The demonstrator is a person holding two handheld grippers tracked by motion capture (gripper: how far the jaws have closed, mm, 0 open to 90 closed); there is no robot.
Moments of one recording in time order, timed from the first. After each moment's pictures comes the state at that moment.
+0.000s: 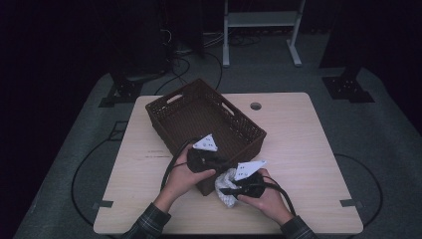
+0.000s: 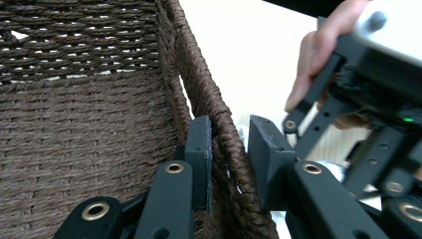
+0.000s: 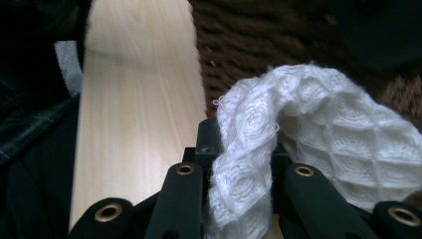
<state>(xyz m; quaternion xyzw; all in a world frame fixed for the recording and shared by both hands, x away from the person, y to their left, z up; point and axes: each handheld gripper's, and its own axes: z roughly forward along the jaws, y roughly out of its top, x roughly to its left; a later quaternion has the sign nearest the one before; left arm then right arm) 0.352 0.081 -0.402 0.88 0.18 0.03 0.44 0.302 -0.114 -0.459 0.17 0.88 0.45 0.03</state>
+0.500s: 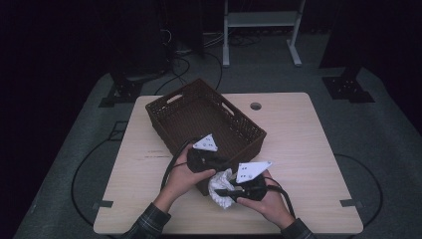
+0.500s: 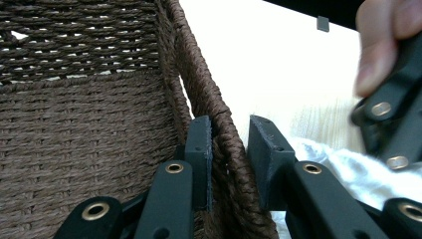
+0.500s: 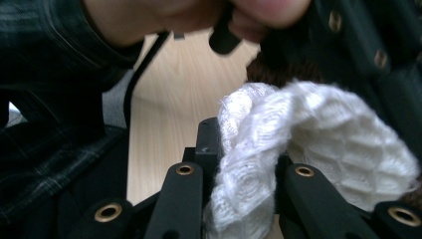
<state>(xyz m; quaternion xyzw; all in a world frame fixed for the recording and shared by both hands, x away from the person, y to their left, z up) 0.352 0.082 -0.401 0.88 0.18 0.03 0.44 0.281 -0.111 -0.424 0.13 0.85 0.51 0.03</state>
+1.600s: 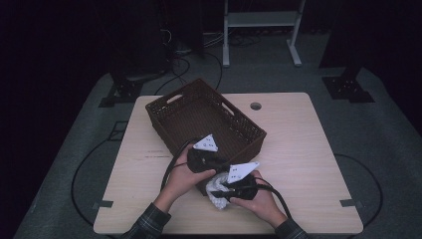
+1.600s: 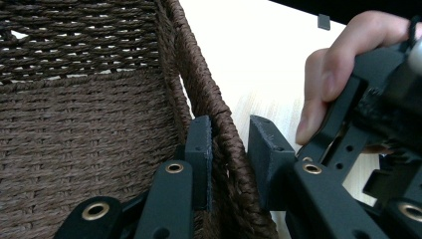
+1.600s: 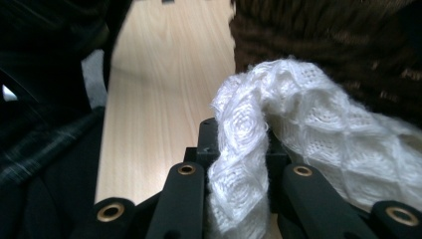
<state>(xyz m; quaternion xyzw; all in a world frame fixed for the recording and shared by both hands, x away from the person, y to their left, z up) 0.351 0.080 -0.402 0.88 0.18 0.03 0.44 0.298 -0.093 -0.459 0.14 0.87 0.47 0.02</state>
